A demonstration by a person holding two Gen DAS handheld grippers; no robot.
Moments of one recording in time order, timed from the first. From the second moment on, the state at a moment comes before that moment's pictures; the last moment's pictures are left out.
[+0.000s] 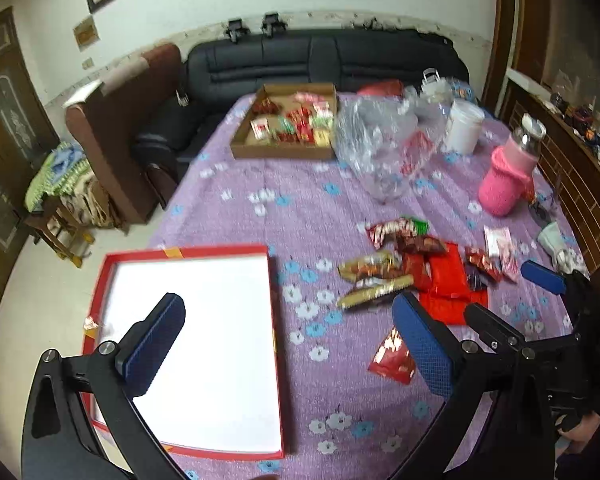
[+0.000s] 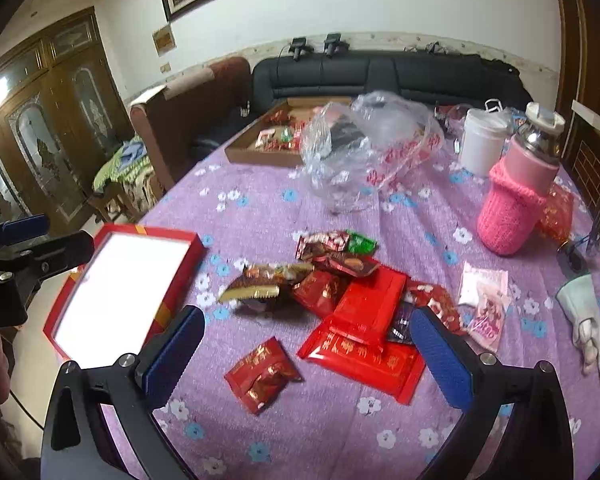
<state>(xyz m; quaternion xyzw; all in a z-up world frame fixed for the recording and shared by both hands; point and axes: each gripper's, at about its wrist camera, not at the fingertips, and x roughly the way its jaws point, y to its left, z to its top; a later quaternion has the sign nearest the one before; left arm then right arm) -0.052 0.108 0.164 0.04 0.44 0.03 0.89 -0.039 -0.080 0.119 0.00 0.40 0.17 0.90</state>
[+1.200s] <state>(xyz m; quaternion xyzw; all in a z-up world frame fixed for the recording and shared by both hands) 0.006 0.107 0.080 0.15 0.48 -0.05 0.86 -0.043 -0.018 0.010 -0.17 0.48 0.17 0.84</state>
